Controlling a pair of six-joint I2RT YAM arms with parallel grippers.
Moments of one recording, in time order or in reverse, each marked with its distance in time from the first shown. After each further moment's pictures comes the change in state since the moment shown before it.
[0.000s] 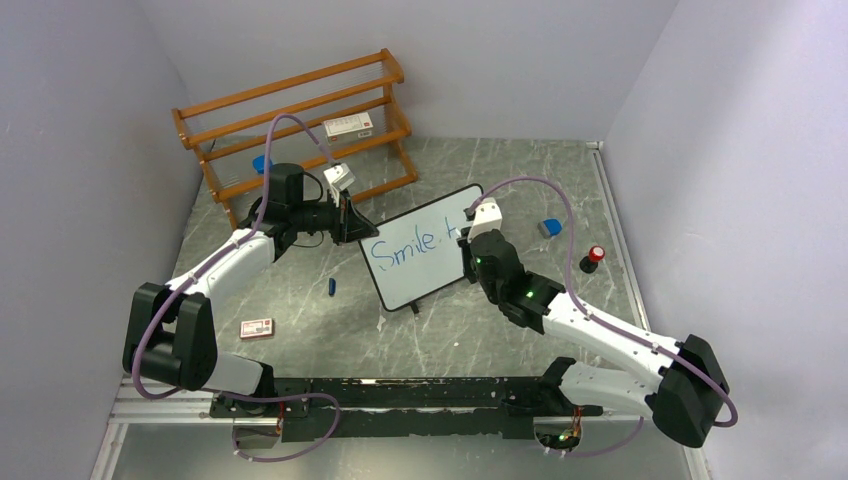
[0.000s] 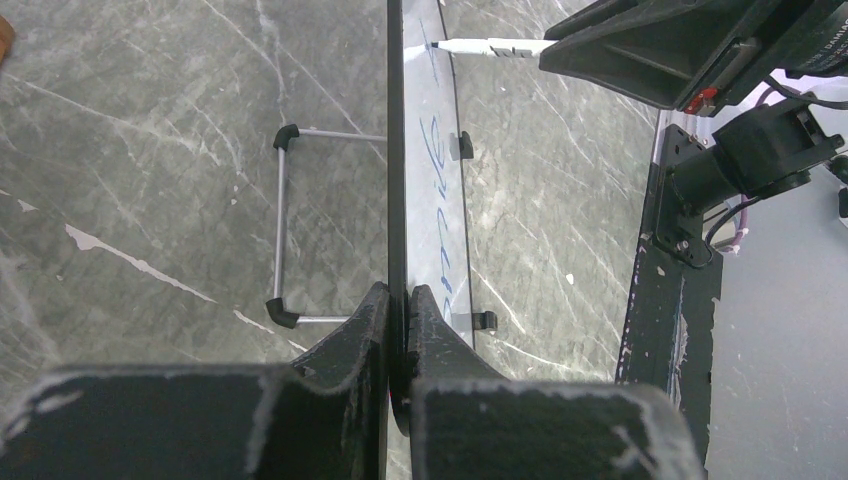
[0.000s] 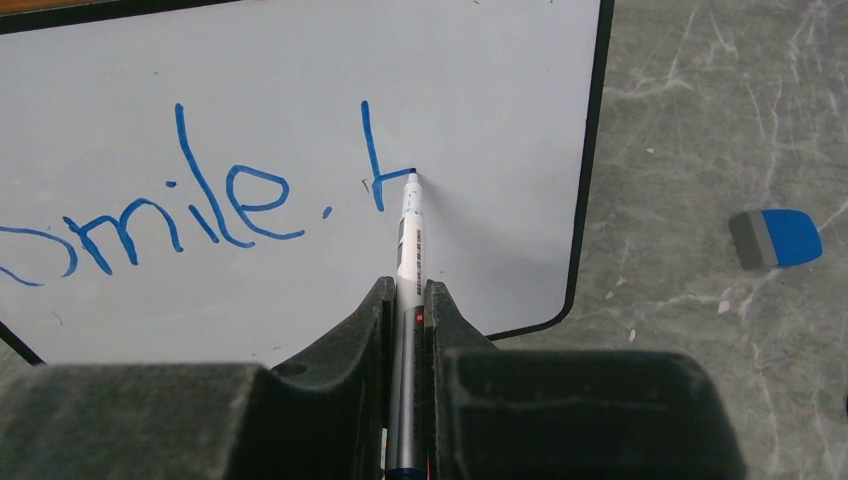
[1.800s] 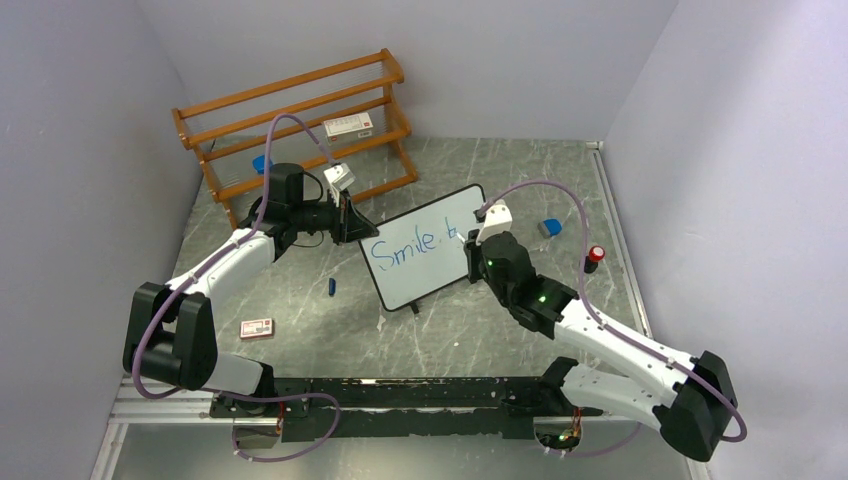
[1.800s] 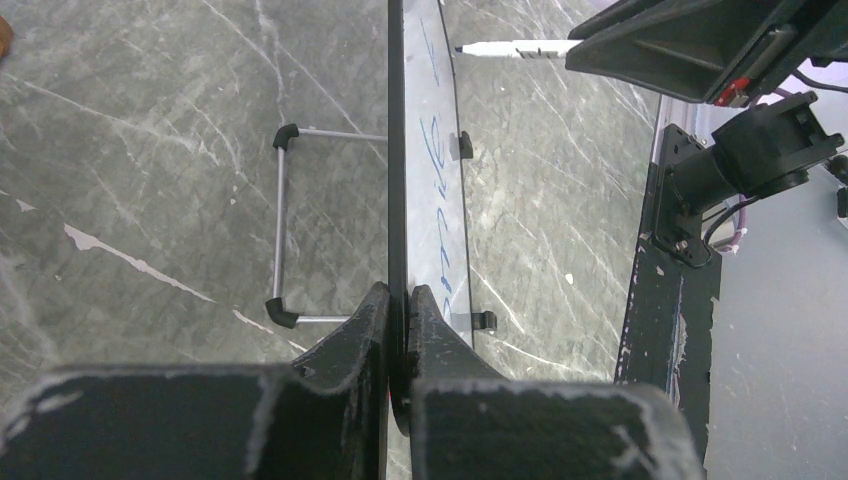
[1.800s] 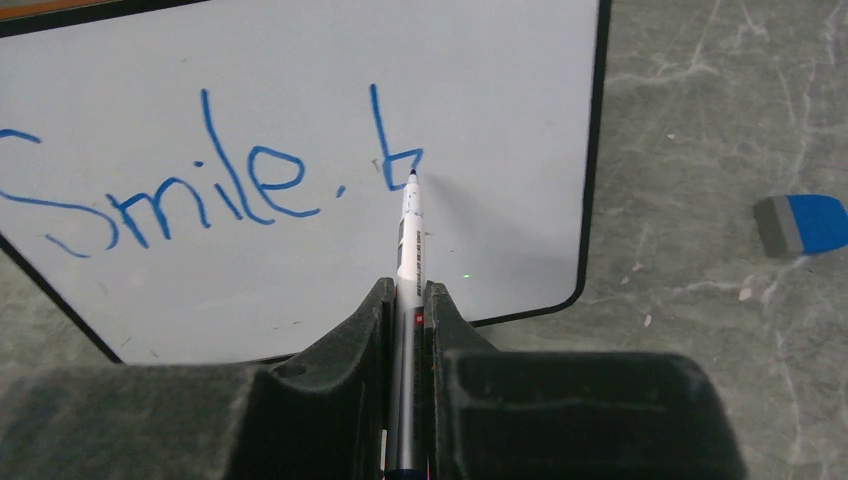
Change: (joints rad) left arm 0.000 0.002 0.002 -0.002 0.001 0.000; right arm -0.015 -0.087 -0.012 -0.068 -0.075 0.044
